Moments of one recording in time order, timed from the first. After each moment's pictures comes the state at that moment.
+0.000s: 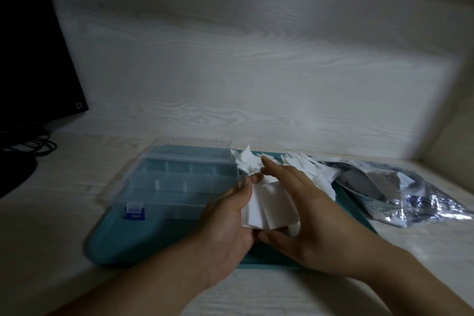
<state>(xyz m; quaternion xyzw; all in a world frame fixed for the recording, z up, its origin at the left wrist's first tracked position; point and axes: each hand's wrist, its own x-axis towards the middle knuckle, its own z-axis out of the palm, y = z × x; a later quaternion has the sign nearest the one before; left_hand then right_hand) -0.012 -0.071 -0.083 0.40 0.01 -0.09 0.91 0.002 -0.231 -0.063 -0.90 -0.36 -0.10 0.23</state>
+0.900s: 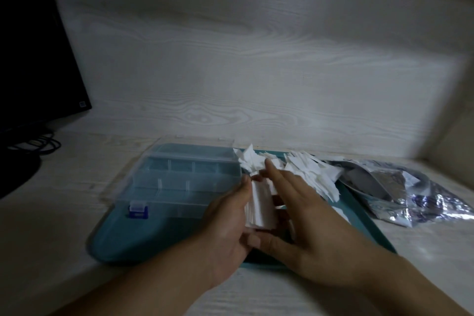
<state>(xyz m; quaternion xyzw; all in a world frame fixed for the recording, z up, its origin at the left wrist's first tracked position) -0.013 -0.069 -0.084 0.42 0.03 -0.11 0.90 -0.006 -0.221 -0.068 -0.91 -0.35 -0.08 0.21</state>
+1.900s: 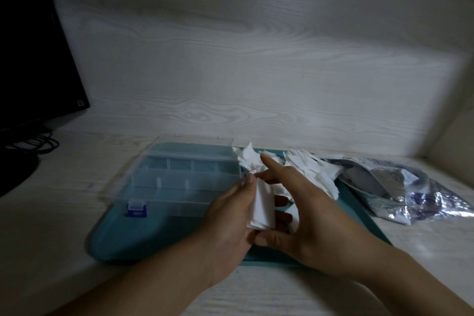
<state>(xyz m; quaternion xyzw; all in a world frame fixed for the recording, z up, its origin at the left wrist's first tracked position) -0.015 -0.070 -0.084 0.44 -0.02 -0.10 0.89 -0.002 -0.225 -0.066 -0.89 -0.35 -0.07 0.30</state>
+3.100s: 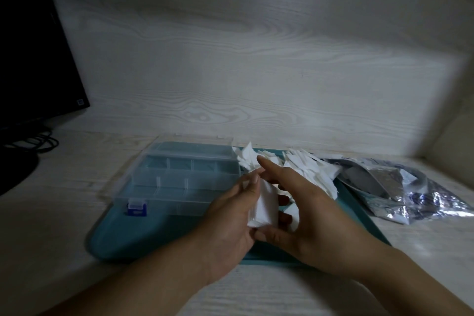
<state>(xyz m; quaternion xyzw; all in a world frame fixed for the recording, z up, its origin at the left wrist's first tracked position) -0.014 -0.068 -0.086 0.44 -0.04 -0.10 0.89 -0.001 -0.225 -0.067 -0.87 -0.37 -0.08 0.31</state>
